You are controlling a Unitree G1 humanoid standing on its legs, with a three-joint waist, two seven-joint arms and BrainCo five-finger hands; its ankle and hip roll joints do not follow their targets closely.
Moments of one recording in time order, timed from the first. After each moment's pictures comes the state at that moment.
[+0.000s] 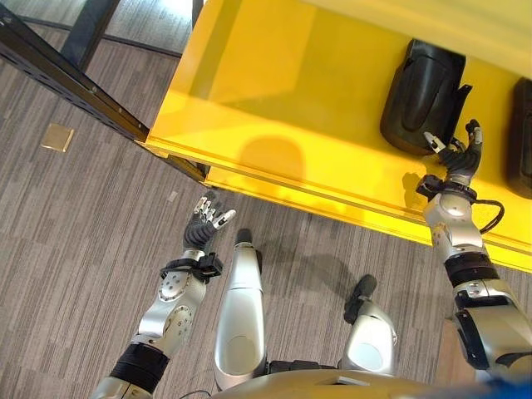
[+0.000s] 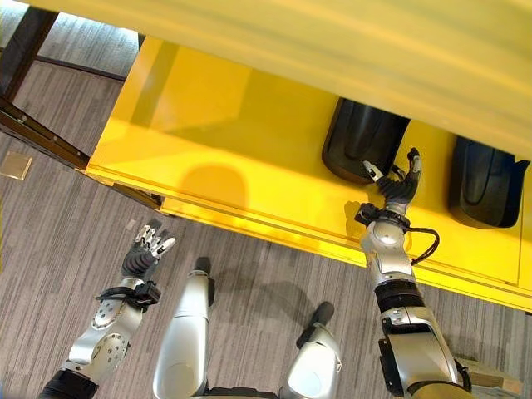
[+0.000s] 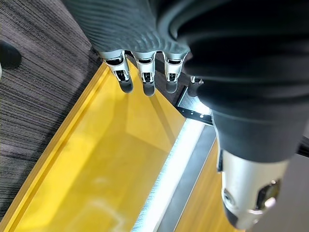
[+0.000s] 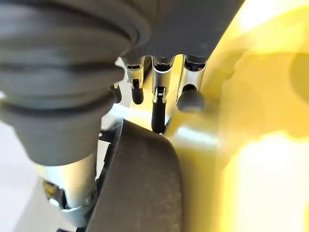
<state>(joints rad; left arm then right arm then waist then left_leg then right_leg) 0.04 0.47 -0.25 0.08 -0.76 -0.17 0.20 -0.49 -0.43 0.01 0.52 0.39 -0.20 -0.52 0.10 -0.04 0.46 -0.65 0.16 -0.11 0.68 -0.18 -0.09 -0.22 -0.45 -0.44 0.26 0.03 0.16</state>
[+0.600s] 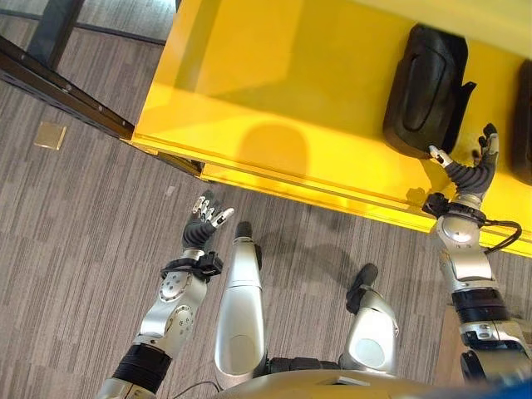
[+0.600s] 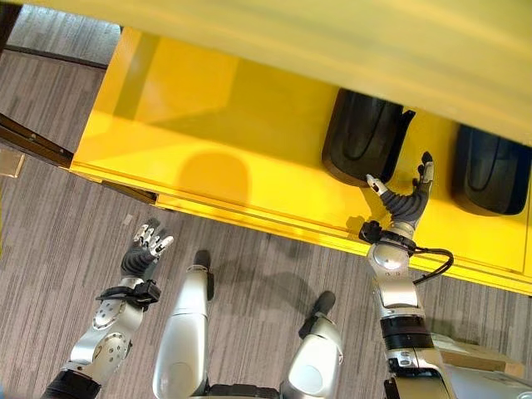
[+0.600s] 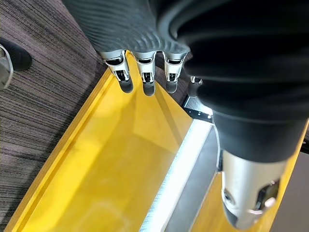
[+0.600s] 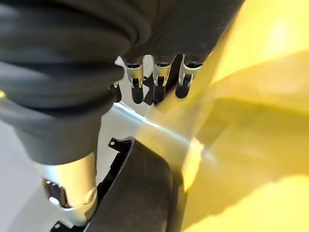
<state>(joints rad) 0.04 0.44 -0.22 0.06 -0.75 -0.17 0.20 -0.25 -0.39 -0.05 0.13 0.09 -0.14 -0.60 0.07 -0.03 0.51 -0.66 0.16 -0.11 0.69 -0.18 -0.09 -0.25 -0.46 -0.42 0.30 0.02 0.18</state>
